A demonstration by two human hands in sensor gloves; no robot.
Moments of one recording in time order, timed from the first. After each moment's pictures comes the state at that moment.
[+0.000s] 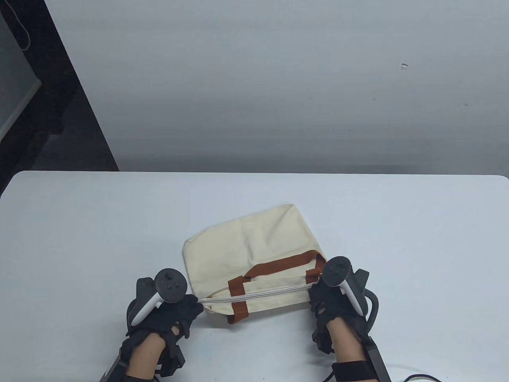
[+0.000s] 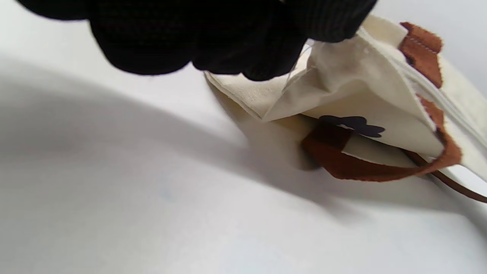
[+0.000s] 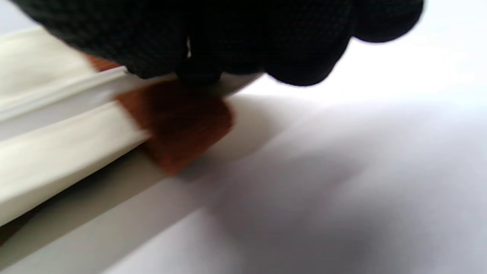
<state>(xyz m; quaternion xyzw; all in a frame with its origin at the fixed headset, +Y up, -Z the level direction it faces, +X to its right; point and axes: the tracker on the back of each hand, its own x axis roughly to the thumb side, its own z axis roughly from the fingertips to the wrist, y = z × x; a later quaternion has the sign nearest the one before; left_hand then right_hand) -0.229 -0.722 -0.324 -0.20 0.00 0.19 0.96 0.168 -0.734 -0.355 -0.18 0.11 0.96 0.19</state>
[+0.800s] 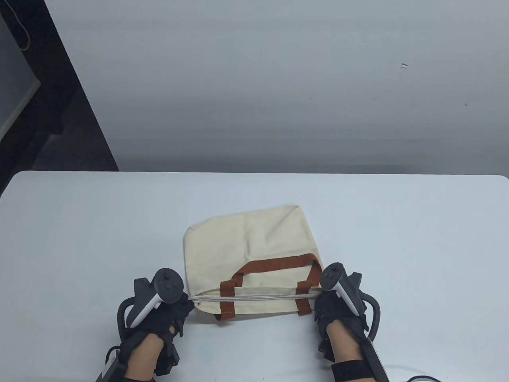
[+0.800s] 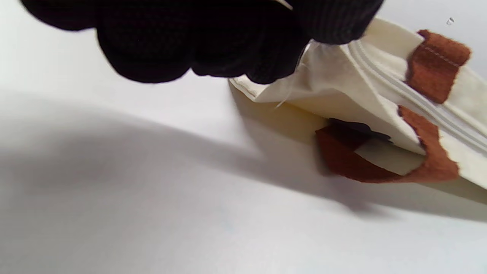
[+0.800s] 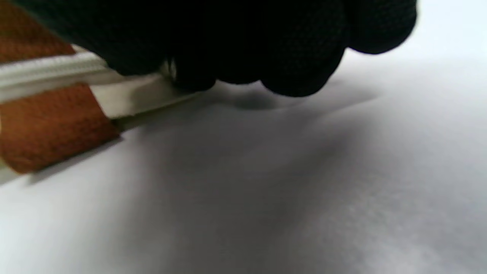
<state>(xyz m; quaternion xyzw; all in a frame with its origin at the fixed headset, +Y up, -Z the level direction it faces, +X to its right) -0.231 -0.710 -0.318 -0.19 0.04 0.11 0.97 0.168 -0.762 -0.354 -0.19 0.18 0.95 0.14</state>
